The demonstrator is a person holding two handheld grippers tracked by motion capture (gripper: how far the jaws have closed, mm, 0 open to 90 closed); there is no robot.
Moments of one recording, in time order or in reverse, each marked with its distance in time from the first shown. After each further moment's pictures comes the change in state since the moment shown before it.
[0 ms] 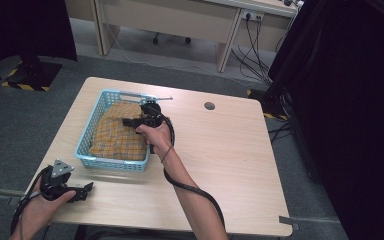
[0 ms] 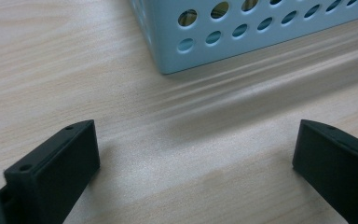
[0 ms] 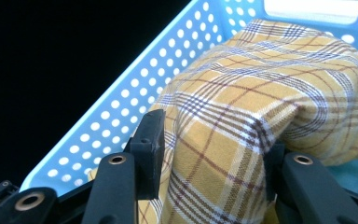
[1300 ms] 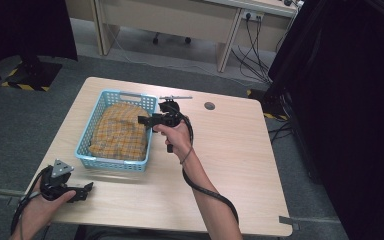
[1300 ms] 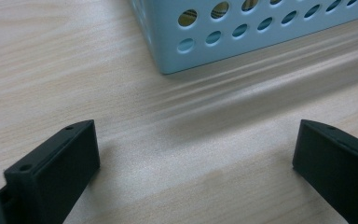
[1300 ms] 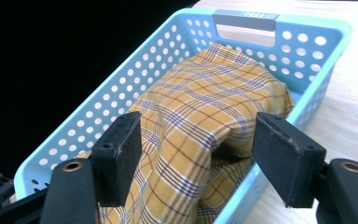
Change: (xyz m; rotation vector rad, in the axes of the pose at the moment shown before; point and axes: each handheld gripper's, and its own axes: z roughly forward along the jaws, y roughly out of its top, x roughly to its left) left arm 0.000 0.000 0.000 0.000 0.001 0.001; right arm -0.021 0.000 -0.051 -0.052 -0.052 -0.018
